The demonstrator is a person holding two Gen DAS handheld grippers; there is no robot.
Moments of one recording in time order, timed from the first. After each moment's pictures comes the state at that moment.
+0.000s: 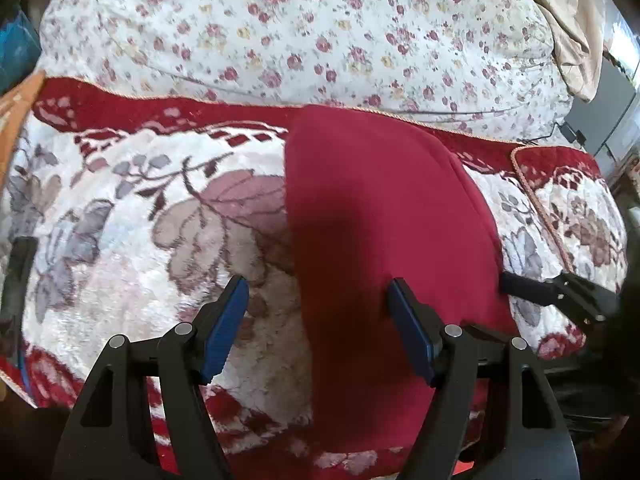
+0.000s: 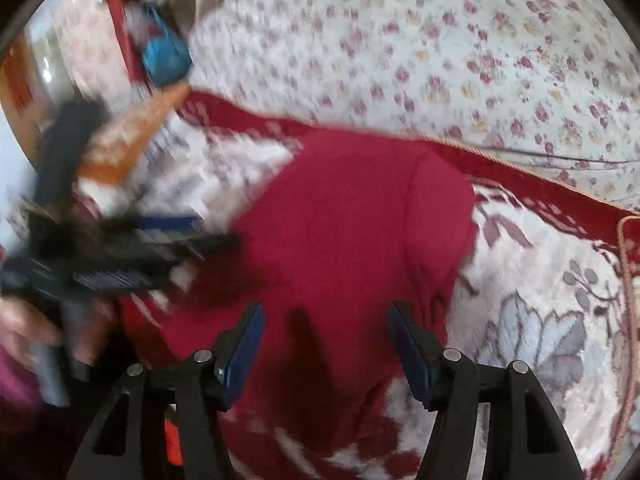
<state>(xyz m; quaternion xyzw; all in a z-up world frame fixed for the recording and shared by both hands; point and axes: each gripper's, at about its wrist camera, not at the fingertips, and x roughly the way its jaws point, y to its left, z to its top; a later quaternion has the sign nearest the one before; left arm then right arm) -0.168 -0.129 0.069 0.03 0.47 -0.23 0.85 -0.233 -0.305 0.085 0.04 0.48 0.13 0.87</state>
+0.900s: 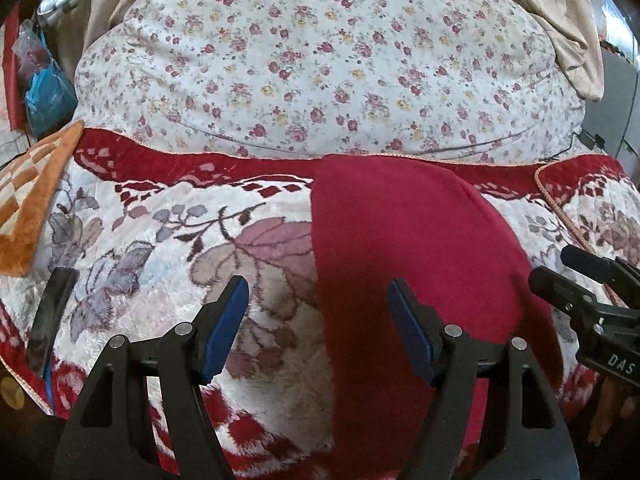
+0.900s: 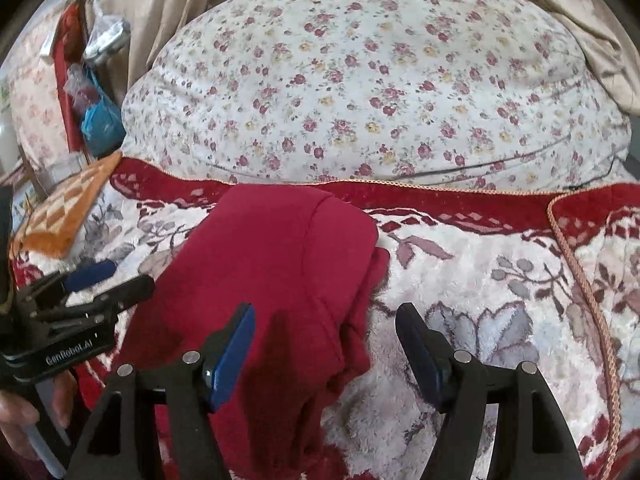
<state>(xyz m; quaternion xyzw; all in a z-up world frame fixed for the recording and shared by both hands) -0.187 -0.130 0.070 0.06 0.37 -0.18 0.91 -0.255 -0.339 0.099 0.08 0.38 0.00 0.92</state>
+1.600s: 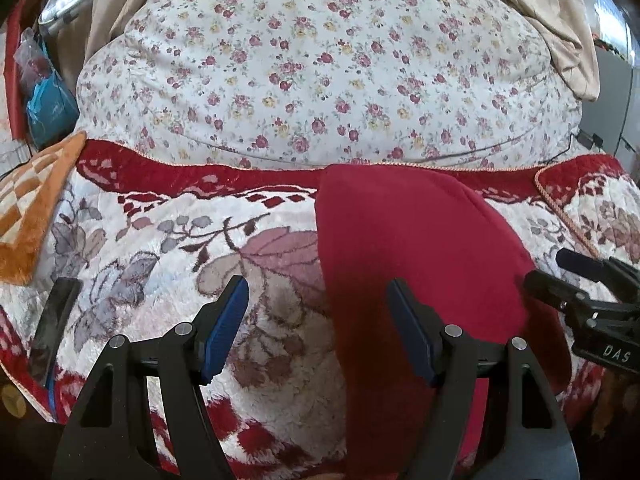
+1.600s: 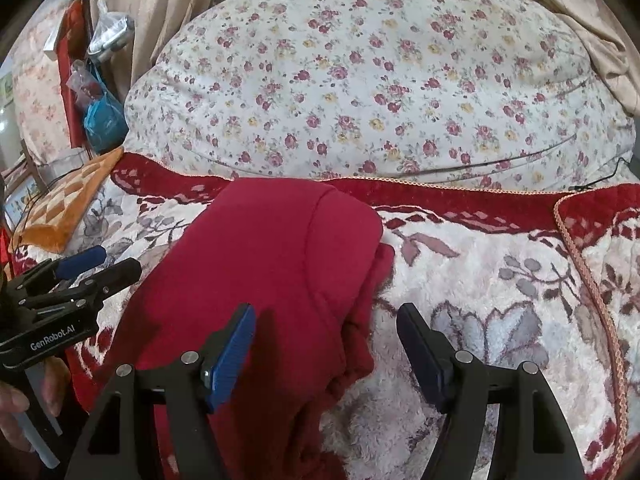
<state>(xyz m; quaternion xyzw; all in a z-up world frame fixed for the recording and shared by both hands) -0.189 -0.128 0.070 0.07 0.35 -0.18 0.92 -0.252 -0.342 0.088 0.09 0.38 0.00 0.92</state>
